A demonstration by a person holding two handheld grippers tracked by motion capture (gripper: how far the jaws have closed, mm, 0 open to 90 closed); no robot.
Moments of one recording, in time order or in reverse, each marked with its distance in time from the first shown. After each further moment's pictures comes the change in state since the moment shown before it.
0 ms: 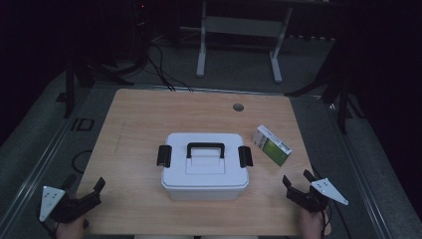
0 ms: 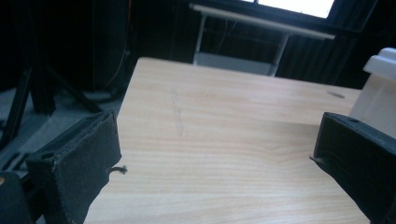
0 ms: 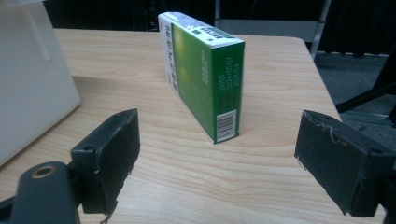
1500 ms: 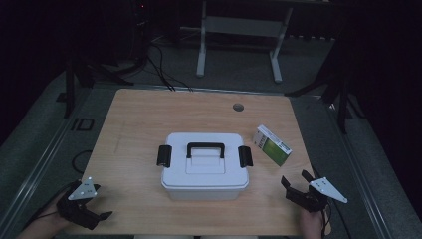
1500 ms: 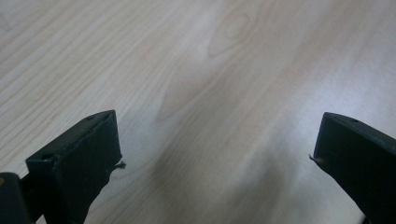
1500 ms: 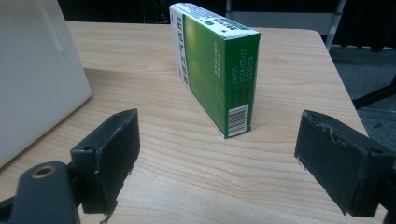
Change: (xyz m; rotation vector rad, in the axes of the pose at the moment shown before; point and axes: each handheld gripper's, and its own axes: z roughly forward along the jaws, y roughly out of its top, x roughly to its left) left arm 0.001 0.021 0.025 0.786 -0.539 0.604; right arm 0.000 0.000 0.002 0.025 0.037 0.002
